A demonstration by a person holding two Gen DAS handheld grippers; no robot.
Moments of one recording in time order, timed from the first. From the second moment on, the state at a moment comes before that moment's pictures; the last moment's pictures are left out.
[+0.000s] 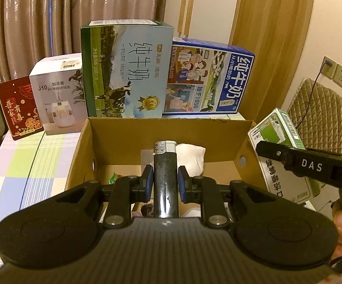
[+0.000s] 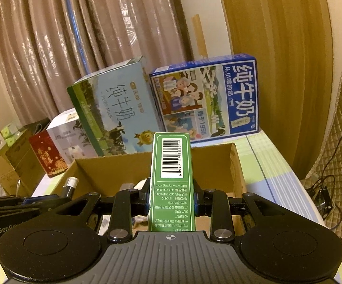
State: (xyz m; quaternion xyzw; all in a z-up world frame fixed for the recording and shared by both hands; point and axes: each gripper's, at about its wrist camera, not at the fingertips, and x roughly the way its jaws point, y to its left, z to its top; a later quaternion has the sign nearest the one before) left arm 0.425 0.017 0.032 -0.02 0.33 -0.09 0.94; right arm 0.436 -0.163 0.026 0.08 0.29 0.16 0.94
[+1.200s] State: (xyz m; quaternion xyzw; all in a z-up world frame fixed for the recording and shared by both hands) left arm 0.442 0.026 0.020 -0.04 0.34 -0.08 0.94; right arm 0.459 -0.176 0.006 0.14 0.27 0.17 0.94
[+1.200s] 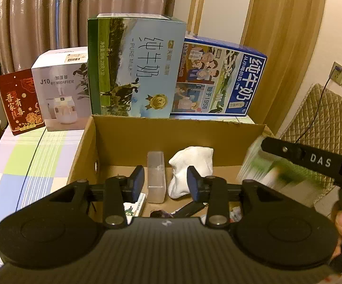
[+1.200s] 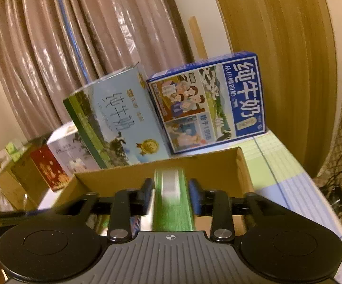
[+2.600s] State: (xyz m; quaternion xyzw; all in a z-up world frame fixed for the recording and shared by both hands) left arm 0.291 0.039 0.059 0.00 0.34 -0.02 0.94; right arm 0.307 -0.210 0.055 0.08 0.33 0.16 0.93
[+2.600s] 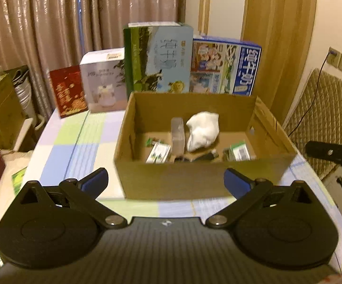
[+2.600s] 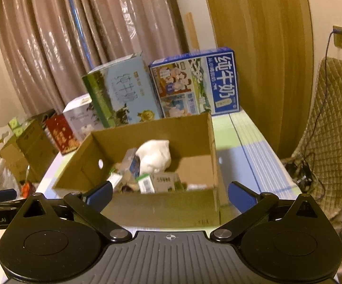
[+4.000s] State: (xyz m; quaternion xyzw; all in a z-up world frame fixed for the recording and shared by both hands) left arm 0.086 0.006 0.112 -0.01 0.33 0.02 0.94; right arm 0.116 -0.229 0.100 0.01 0.34 0.18 0.92
